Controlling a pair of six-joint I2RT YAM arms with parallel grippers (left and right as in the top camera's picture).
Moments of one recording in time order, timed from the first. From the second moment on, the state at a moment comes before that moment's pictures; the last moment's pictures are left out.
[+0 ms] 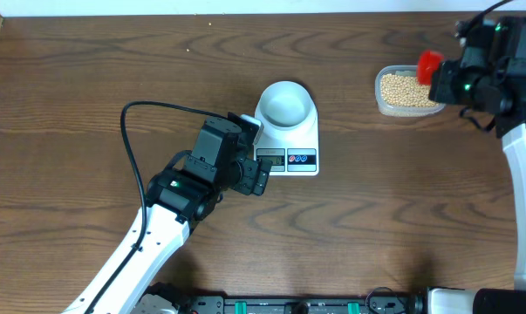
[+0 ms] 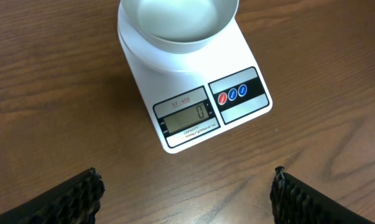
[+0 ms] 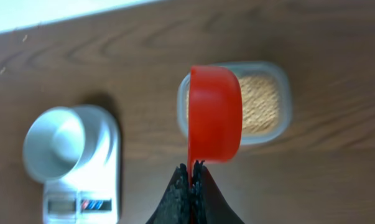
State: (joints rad) left arm -0.48 1.21 0.91 -0.60 0.10 -0.09; right arm -0.07 1.51 1.58 -0.93 -0.19 0.09
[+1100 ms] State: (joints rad) left arm -0.48 1.21 0.91 -0.60 0.10 -0.09; right arm -0.09 1.93 1.63 -0.83 -0.01 0.02
